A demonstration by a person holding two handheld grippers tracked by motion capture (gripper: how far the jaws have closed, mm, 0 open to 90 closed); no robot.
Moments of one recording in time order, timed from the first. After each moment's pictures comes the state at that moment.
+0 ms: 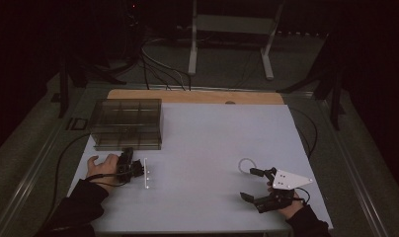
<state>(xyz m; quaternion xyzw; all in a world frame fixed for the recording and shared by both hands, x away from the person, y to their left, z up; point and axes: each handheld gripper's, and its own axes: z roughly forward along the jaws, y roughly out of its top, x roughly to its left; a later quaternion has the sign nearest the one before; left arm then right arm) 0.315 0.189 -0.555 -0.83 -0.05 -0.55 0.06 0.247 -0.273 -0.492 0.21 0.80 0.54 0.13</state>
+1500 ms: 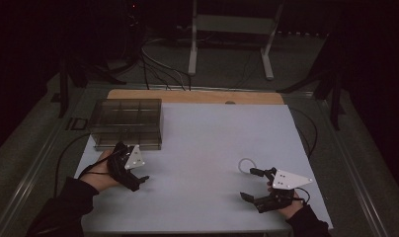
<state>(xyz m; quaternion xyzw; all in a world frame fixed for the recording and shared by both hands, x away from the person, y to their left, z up) 0.311 0.199 -0.469 -0.93 -0.17 -0.21 -0.27 0.247 -0.273 -0.492 0.21 0.80 0.54 0.13</state>
